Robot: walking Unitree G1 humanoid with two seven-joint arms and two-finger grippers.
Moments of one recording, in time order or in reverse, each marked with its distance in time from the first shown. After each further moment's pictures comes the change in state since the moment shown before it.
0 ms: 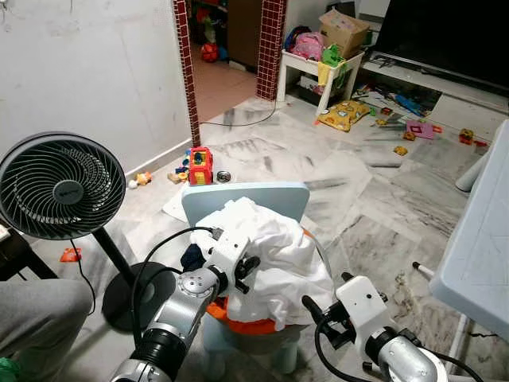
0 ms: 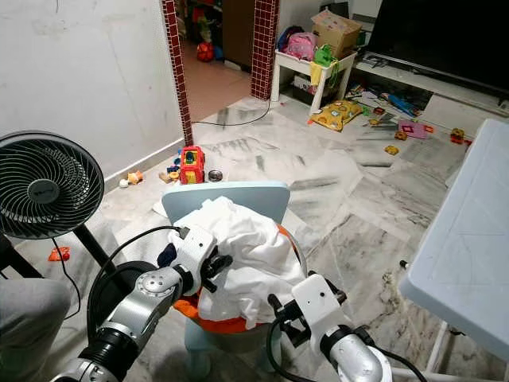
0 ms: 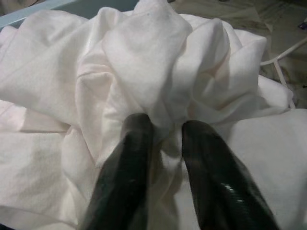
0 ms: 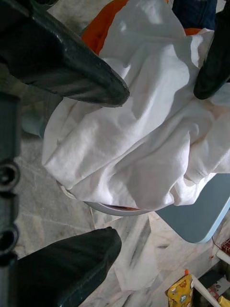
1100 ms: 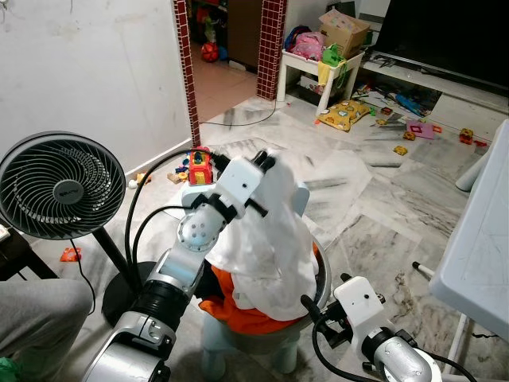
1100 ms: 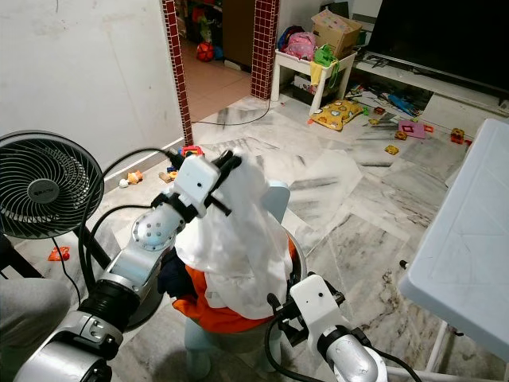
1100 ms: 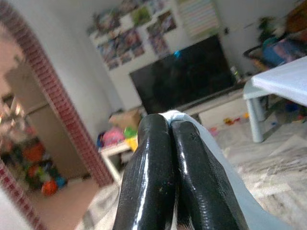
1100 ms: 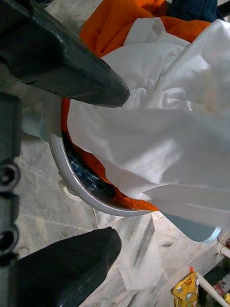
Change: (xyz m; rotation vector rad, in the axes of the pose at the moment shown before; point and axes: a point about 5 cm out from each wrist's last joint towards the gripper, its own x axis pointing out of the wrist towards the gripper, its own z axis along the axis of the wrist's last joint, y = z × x) left arm -0.023 0.010 0.140 0.464 -0.752 0.095; right arm 0.005 0.002 -0.005 0.020 0.004 -0.018
